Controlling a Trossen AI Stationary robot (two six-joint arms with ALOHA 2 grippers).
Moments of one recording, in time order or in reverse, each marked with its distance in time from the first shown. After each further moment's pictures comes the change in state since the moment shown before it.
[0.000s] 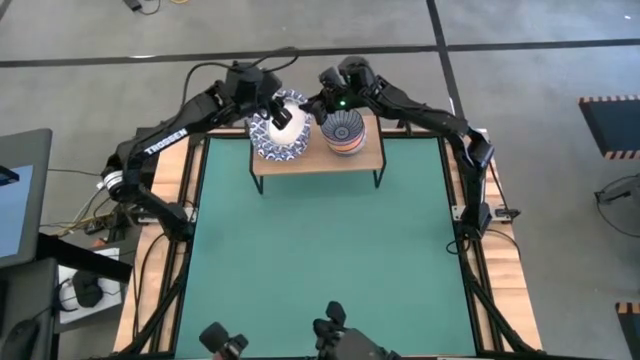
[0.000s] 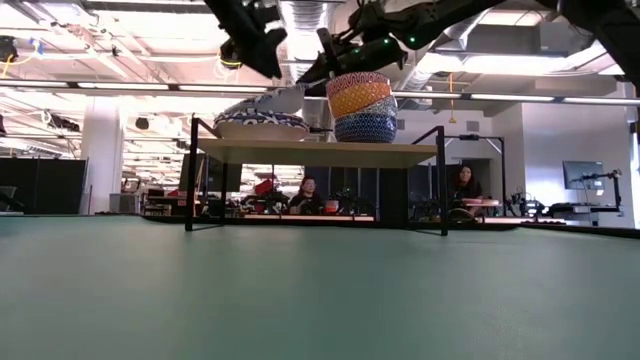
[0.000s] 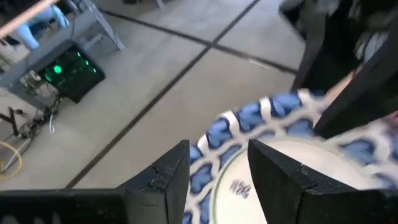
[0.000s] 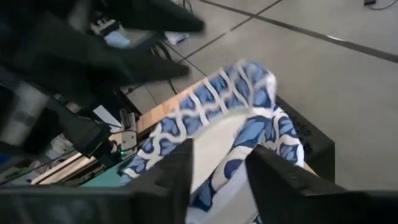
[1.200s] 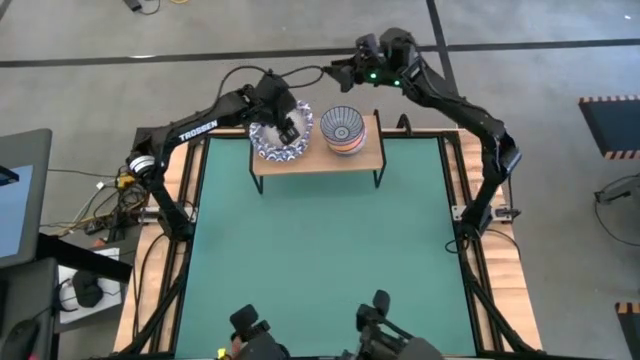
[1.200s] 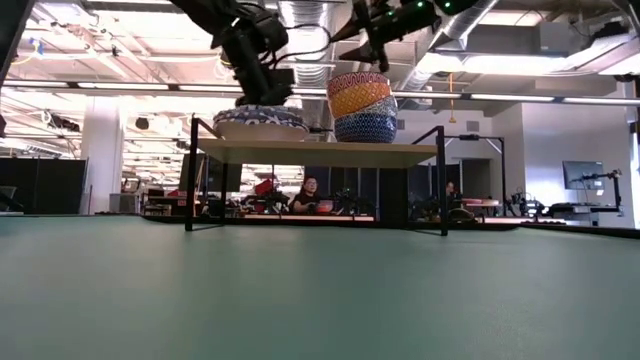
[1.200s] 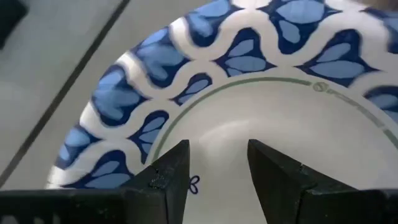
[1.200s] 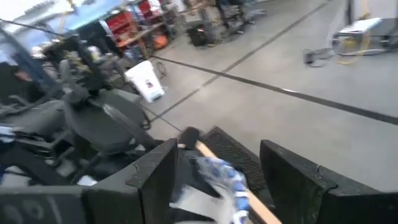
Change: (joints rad) left arm 0.064 0.227 0.000 -0.130 0.172 0.016; right arm -0.092 -0.201 -0.001 -0.008 0.102 0.079
